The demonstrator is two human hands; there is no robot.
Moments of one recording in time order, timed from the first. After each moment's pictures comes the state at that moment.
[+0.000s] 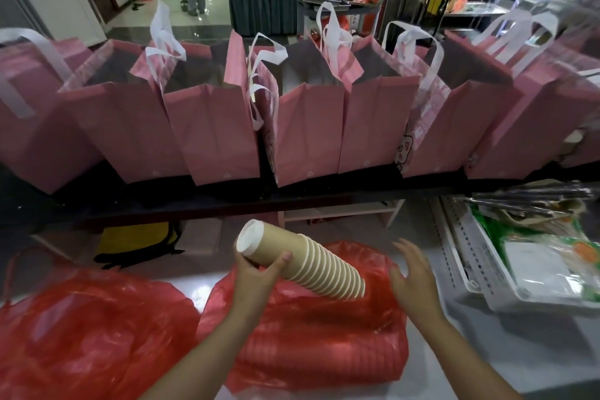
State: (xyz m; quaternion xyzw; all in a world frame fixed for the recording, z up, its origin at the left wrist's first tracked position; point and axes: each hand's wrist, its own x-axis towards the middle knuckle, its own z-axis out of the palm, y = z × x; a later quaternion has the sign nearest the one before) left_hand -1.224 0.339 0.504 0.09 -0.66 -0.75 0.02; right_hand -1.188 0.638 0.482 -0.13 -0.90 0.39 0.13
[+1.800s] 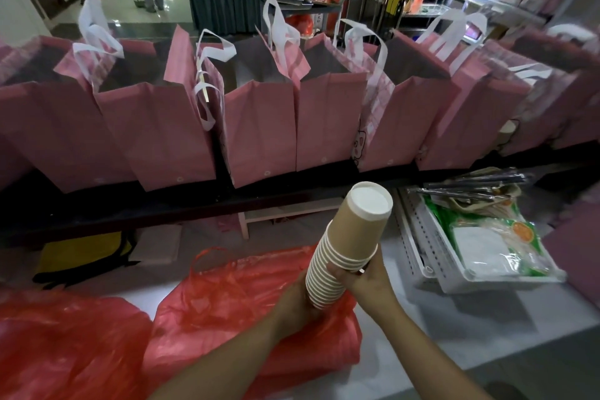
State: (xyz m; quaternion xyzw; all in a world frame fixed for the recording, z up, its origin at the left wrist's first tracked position) left_hand -1.213 0.448 0.424 -0.21 -0.82 -0.50 -0.19; right_hand -1.174 0.631 0.502 -0.14 -0.77 0.61 0.10
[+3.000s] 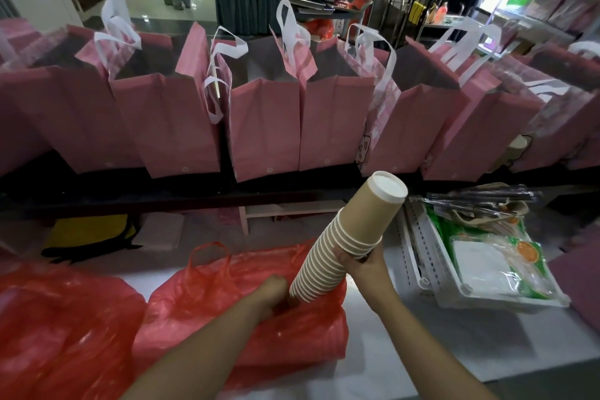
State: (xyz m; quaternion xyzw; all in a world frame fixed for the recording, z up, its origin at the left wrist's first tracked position) left_hand -1.232 0.452 0.436 0.14 -0.75 -0.53 -0.36; right_hand -1.194 0.652 0.515 -0.13 -0.74 0.66 0.06
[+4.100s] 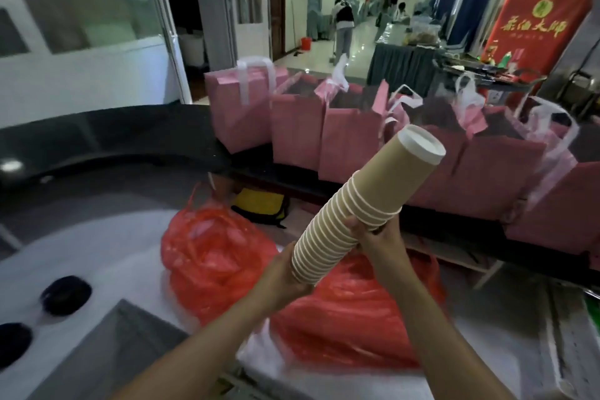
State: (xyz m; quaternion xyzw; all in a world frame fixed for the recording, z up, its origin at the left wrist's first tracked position) left_hand -1.099 0.232 0.544 0.04 -0.85 -0.53 0.03; right_hand -1.169 0.431 0.641 0.19 -0.64 0.74 0.00
